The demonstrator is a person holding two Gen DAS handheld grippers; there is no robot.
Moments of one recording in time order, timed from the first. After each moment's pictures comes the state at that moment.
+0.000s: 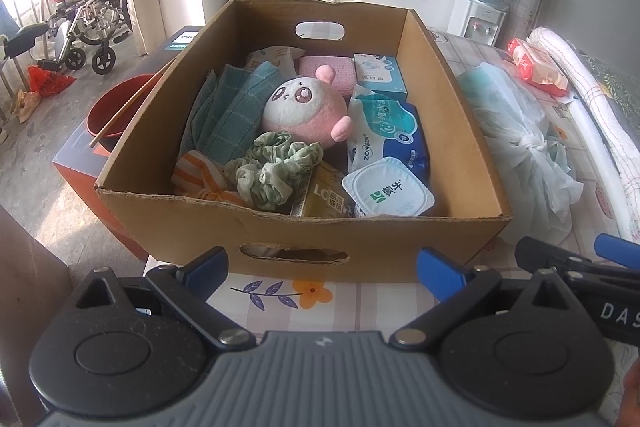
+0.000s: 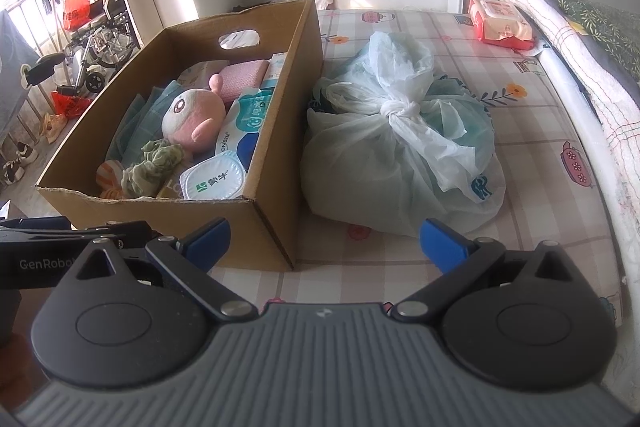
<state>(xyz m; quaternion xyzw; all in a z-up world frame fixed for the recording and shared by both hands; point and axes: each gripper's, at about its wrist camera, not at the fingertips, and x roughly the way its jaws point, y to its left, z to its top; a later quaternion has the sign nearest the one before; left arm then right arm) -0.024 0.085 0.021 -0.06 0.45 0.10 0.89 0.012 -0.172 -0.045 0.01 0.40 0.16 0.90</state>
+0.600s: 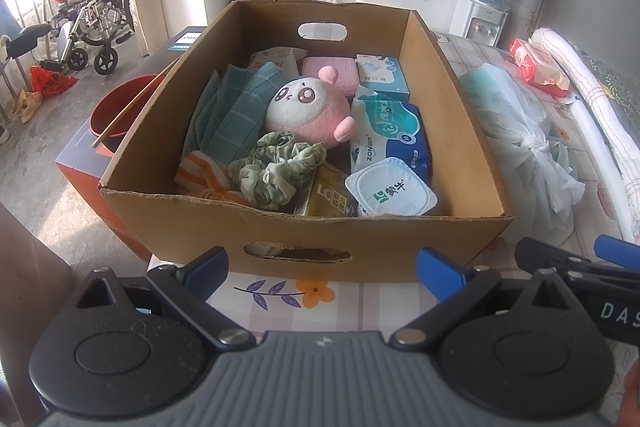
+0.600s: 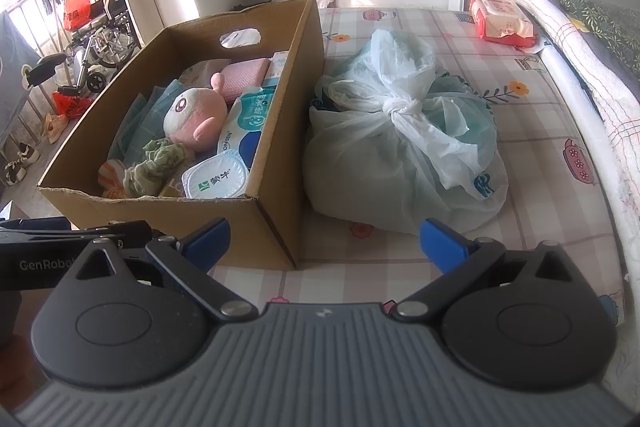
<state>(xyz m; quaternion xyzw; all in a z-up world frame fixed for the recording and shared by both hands) -0.026 0.085 0.023 -0.06 0.45 0.11 0.89 0.013 -0.172 -0.045 0.01 0.40 0.16 0.90</state>
